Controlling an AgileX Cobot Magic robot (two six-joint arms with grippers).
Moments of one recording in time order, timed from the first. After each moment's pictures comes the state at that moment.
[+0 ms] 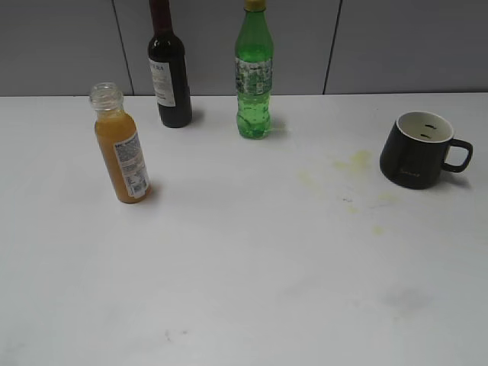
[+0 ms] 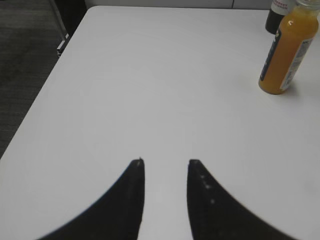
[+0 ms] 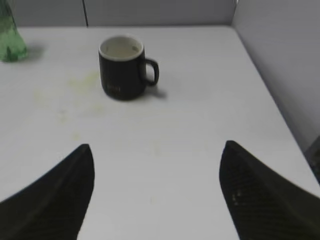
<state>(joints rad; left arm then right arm) 0.01 -0.01 -0.48 0.03 1.08 0.08 -0.04 0.02 -0.43 0.03 0.83 0.01</state>
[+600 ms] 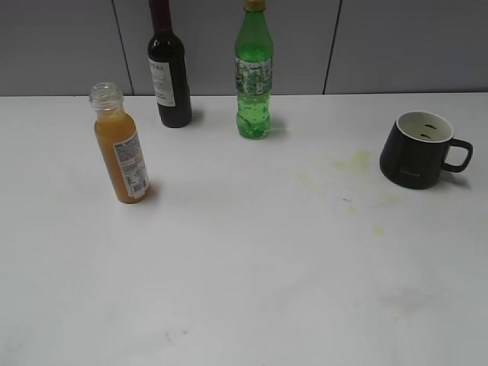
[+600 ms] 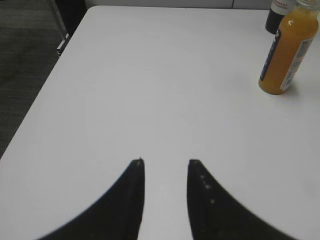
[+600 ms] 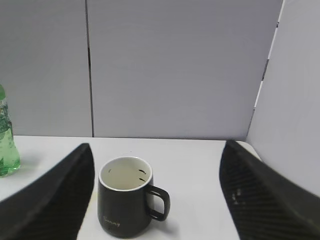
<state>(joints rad) 0.01 -0.01 -0.48 0.03 1.08 0.08 -0.04 0.63 -0.21 0.01 -0.34 0.01</state>
